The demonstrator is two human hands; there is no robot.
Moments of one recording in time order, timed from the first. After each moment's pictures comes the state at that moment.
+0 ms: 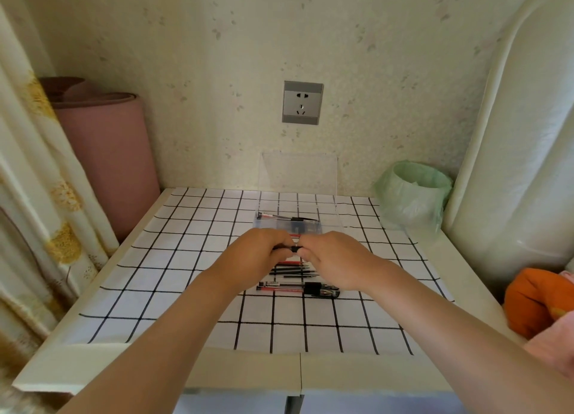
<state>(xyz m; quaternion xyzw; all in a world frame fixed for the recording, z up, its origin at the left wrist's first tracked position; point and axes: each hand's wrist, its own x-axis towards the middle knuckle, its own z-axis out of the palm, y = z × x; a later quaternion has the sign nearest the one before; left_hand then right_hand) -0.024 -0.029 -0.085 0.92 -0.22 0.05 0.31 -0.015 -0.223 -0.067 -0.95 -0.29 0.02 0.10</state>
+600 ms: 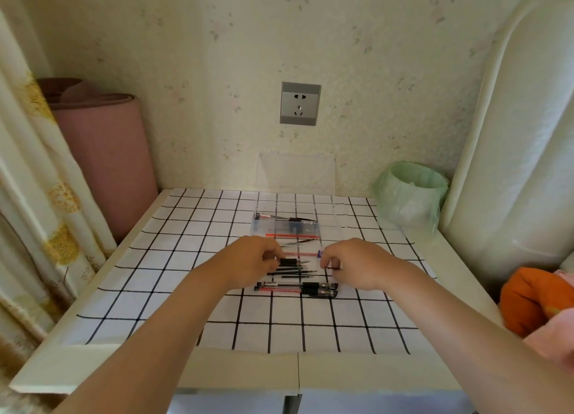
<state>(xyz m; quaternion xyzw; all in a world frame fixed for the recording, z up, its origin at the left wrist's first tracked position) -0.020 -0.018 -0.089 0.94 -0.15 -0.08 0.29 -0.004 -0.266 -0.078 -0.97 -0.20 0.12 0.07</state>
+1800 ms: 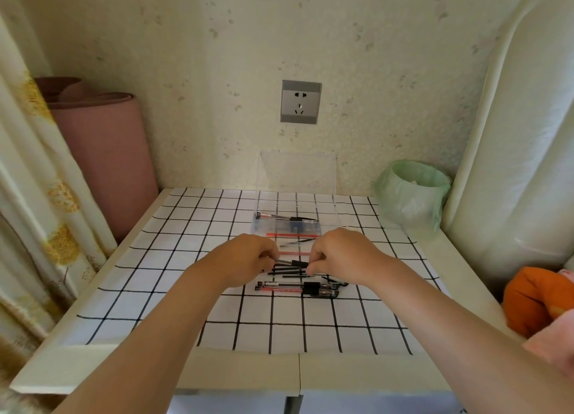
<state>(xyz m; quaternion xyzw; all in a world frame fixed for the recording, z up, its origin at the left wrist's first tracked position) -0.018 -0.011 -0.085 0.95 -0.15 -0.09 0.25 -0.008 -0.236 -0.063 -0.96 -0.24 0.06 0.09</state>
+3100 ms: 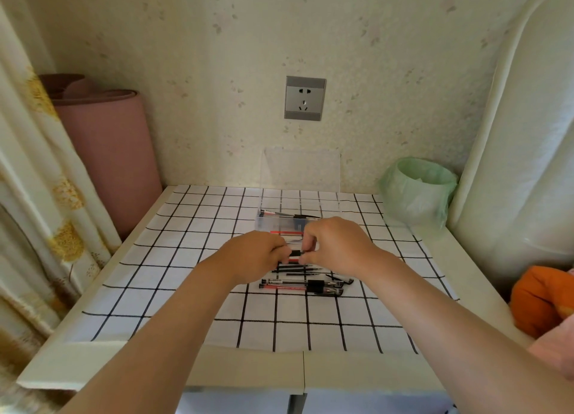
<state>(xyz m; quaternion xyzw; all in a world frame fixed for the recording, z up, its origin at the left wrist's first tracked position) -0.020 -0.023 -0.078 0.96 -0.17 -0.06 0.21 -0.004 -0.219 -0.061 -0.96 -0.25 -0.02 0.13</state>
